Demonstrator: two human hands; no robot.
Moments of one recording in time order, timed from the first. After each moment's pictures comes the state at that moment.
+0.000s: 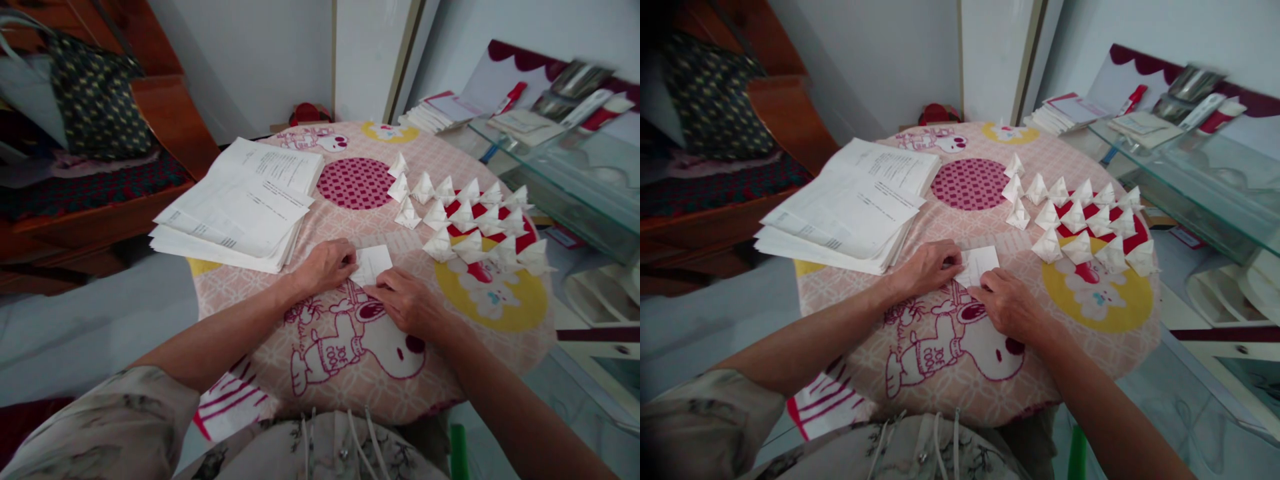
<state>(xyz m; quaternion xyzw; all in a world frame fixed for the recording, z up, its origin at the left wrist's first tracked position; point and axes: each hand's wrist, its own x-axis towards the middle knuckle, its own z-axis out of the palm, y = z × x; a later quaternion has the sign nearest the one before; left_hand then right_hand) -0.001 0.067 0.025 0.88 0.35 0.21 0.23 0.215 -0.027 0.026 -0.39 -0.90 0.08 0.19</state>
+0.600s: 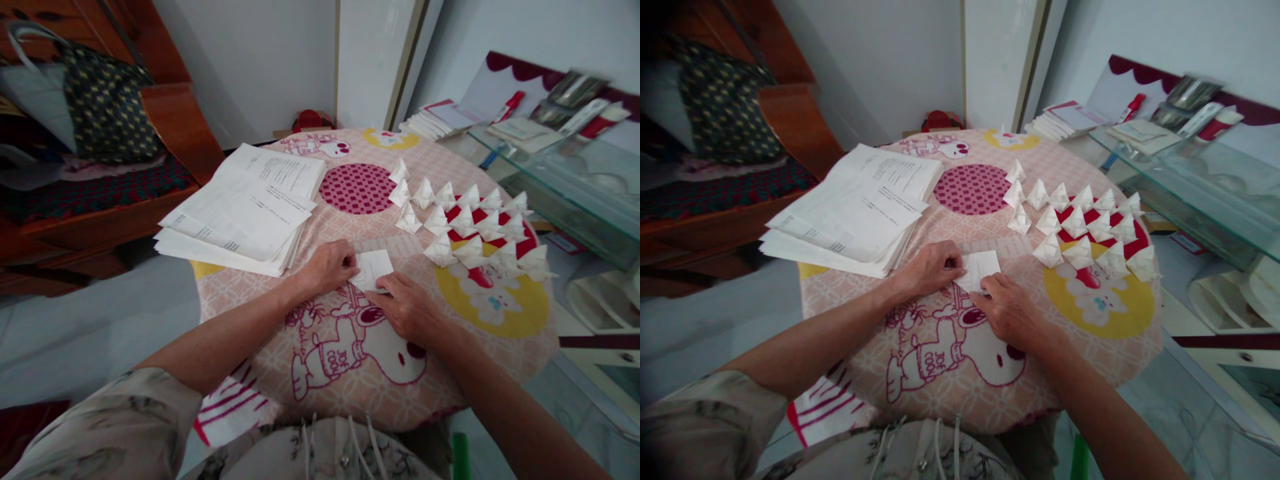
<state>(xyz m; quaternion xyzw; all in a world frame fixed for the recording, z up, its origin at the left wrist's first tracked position) 0.002 0.070 0.025 0.86 0.40 0.21 0.24 0.210 -0.031 0.022 -0.40 -0.90 0.02 0.17</state>
